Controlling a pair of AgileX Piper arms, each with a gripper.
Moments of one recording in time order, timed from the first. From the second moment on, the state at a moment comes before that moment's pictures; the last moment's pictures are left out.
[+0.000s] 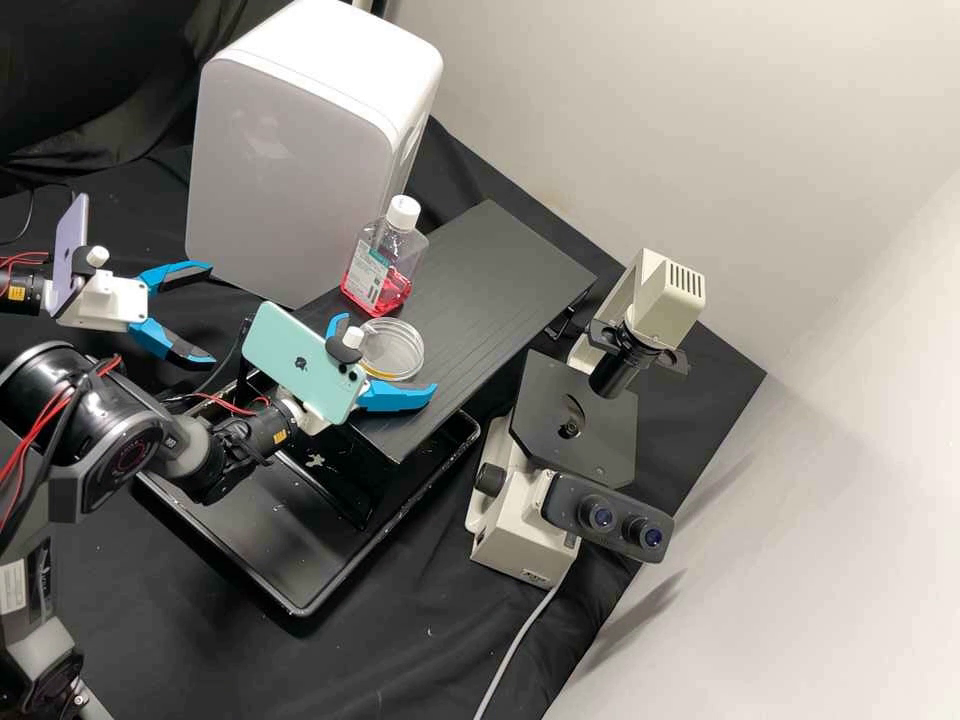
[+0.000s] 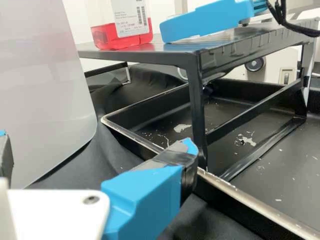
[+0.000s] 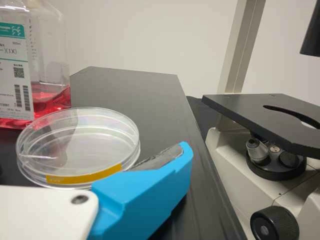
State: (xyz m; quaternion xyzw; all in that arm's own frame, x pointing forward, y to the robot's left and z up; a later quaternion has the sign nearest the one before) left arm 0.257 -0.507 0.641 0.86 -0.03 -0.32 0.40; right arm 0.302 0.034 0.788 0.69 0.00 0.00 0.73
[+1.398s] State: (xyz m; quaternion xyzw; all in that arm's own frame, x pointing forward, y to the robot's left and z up) left arm 0.257 -0.506 0.640 0.86 -0.03 -0.32 0.40; right arm 0.298 0.035 0.788 0.69 0.00 0.00 0.72
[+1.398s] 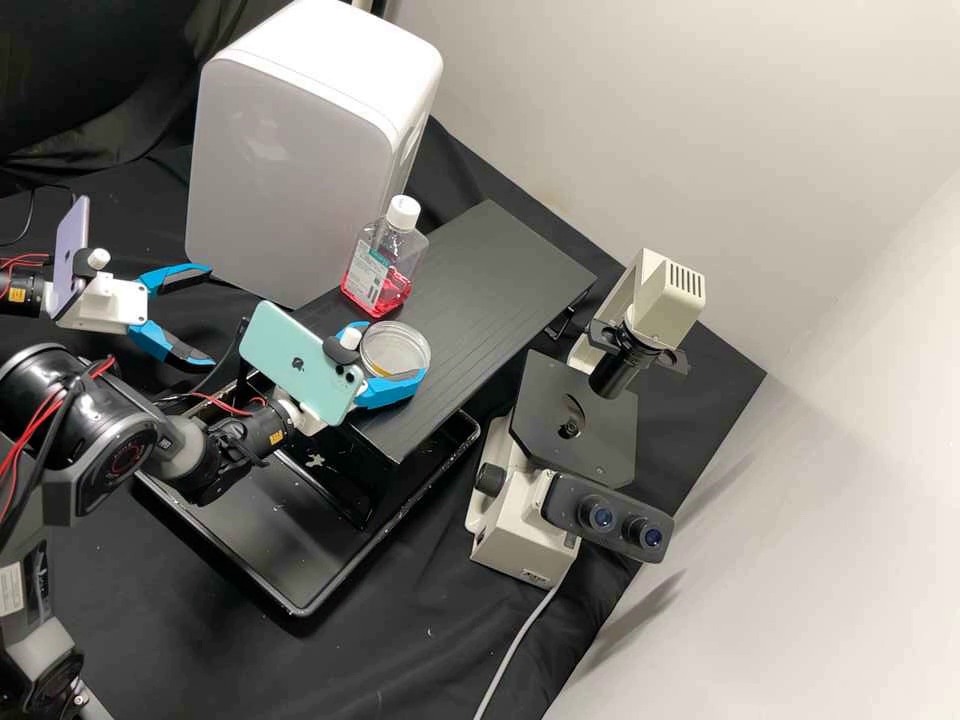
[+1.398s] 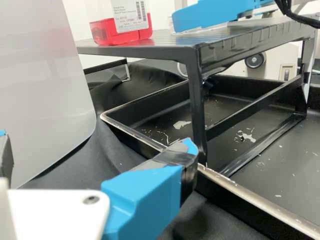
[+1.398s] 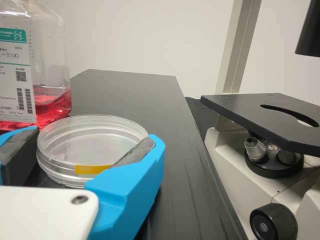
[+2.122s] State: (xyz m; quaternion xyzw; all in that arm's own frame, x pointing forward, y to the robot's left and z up) left arm 0.258 -0.504 0.638 0.86 -0.02 -0.32 0.40; right arm 0.280 0.029 0.790 0.69 -0.01 0.00 0.73
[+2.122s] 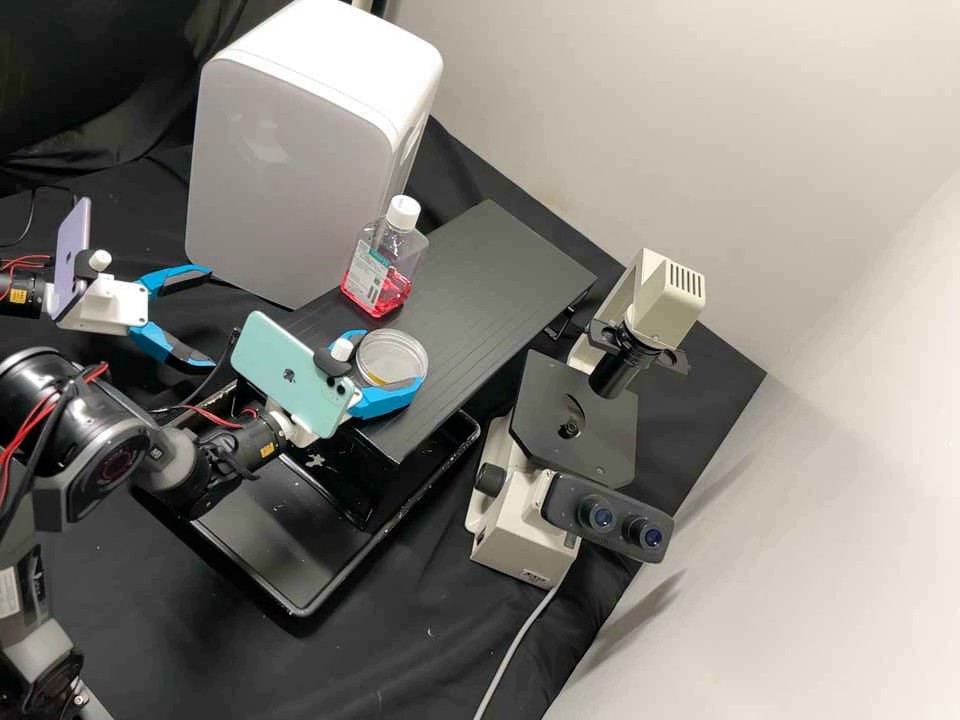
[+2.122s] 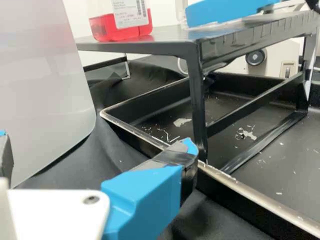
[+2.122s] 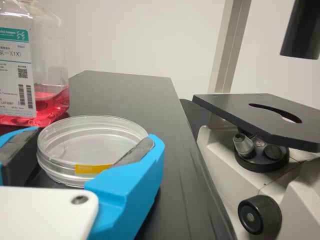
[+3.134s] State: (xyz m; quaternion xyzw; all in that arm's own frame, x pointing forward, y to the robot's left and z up) left arm 0.260 -0.504 0.638 0.86 -0.02 -0.31 0.40; right arm 0.259 0.022 0.797 0.69 0.00 0.01 0.73
